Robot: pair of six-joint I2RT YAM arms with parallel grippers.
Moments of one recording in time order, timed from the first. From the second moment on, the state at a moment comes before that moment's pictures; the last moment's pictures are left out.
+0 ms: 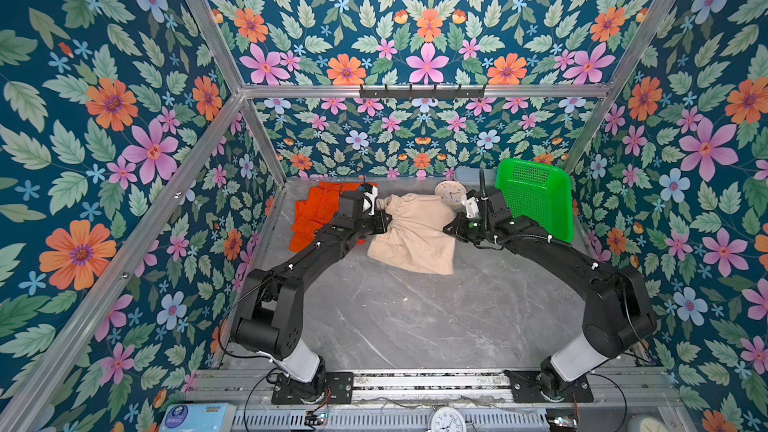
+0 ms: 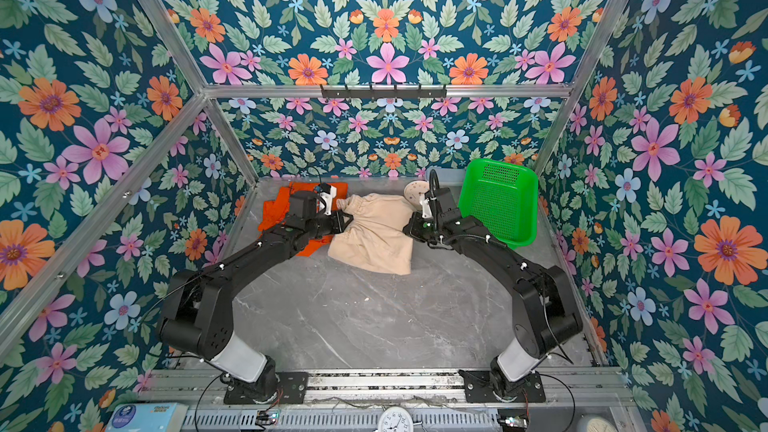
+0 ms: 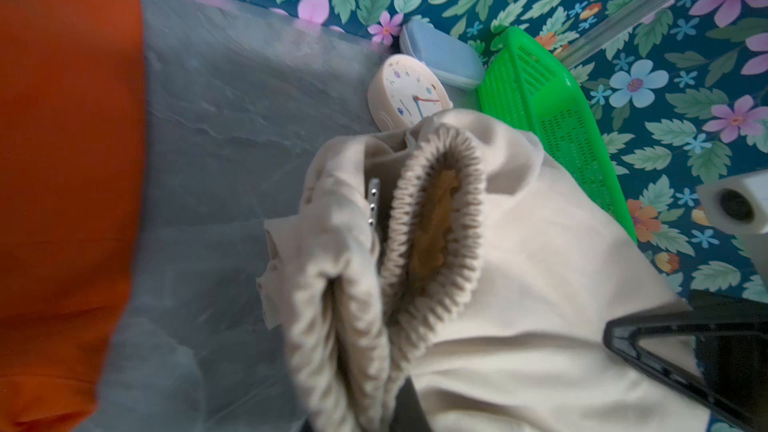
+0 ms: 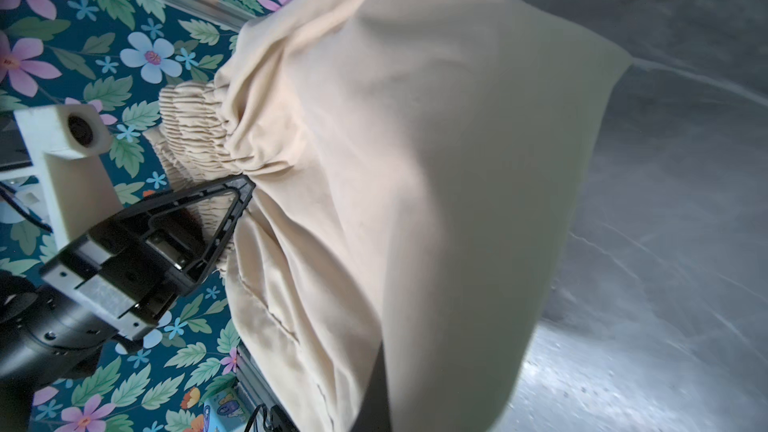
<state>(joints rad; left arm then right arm) -0.32 1.59 1.09 -0.07 0.34 -0.41 0.45 1.63 1.25 -0.34 -0.39 0.74</state>
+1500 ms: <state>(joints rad) 0.16 2.19 1.72 -0.39 0.16 -0.04 0.64 2.93 2.67 -0.15 -0.57 0.99</state>
